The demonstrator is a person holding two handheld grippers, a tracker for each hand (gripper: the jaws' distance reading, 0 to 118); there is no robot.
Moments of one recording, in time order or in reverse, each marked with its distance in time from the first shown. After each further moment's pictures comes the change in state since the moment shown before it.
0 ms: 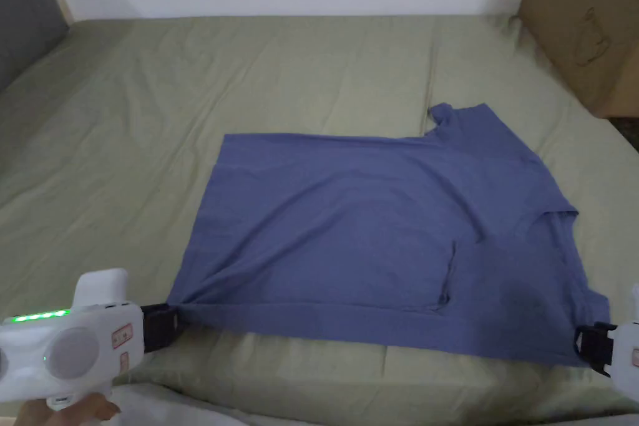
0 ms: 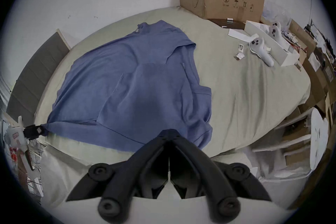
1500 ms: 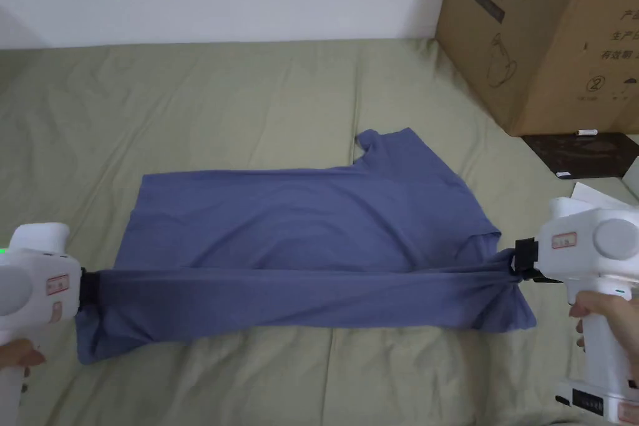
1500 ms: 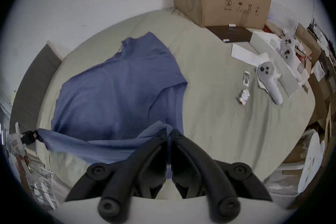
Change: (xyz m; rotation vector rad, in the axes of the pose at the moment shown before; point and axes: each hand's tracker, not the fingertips) left arm 0.048 0.136 -0.030 0.011 0.017 -0.181; right arm 0.045 0.155 -0.081 -0.073 -0.022 -0.068
